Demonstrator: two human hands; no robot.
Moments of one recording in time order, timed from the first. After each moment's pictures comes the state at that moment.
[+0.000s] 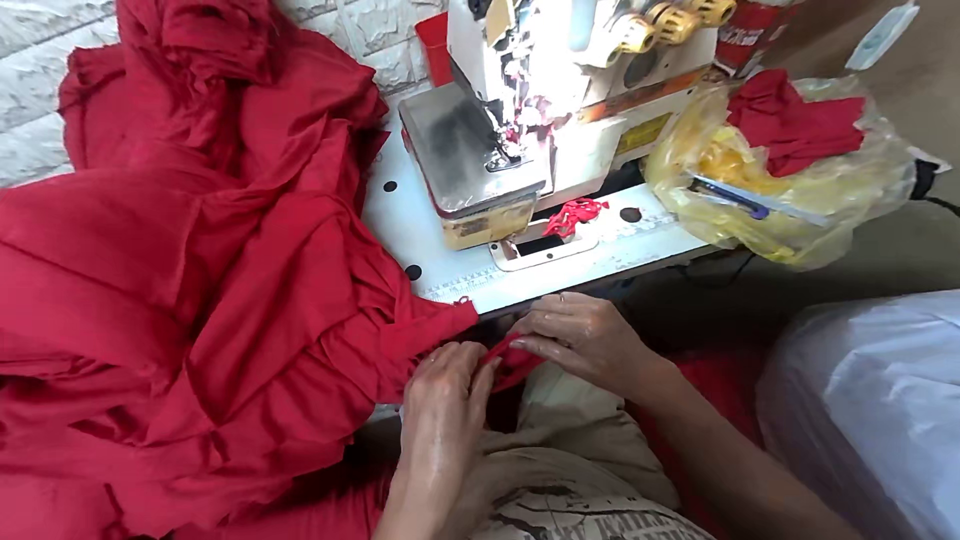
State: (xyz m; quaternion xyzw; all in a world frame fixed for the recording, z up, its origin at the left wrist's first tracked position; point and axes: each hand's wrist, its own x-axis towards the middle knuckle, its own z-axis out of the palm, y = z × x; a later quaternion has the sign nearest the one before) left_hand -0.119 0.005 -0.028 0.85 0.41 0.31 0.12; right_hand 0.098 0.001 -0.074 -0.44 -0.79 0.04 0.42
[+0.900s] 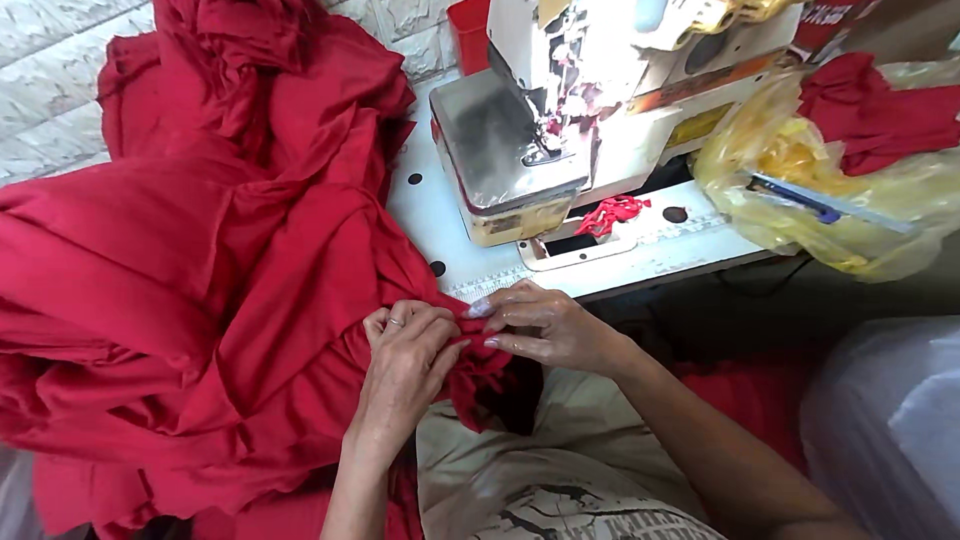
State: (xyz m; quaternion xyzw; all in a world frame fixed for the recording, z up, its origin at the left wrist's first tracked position) left_hand -0.174 0.064 -0.031 0.90 0.34 0.28 0.05; right_hand 0.064 0.051 -0.081 -0.30 -0.79 0.23 0.48
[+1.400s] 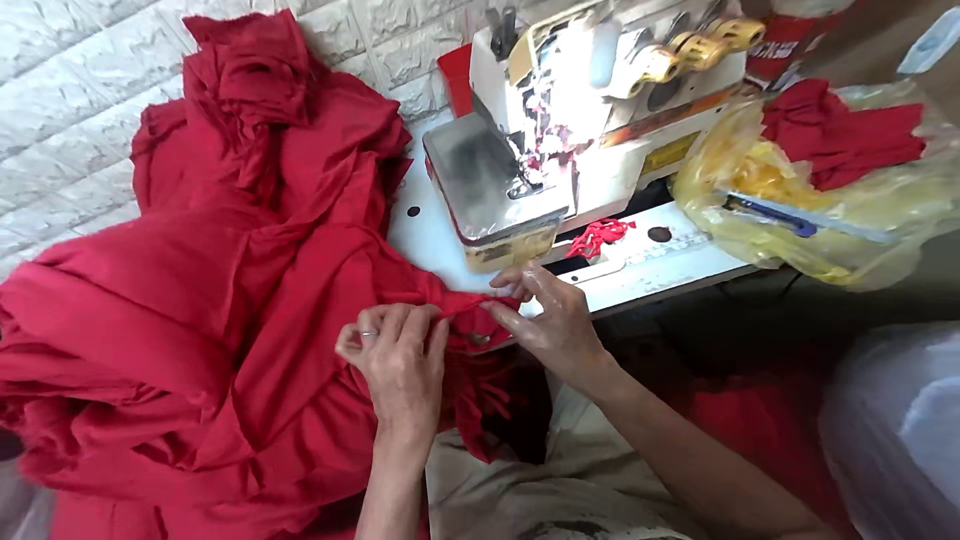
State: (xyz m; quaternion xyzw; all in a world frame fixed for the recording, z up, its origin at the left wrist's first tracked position) left_hand -0.137 0.074 -0.014 0.79 0.43 0.42 -0.11; right_hand 0.045 0.059 -0.057 -0.49 -0.64 0.02 0.59
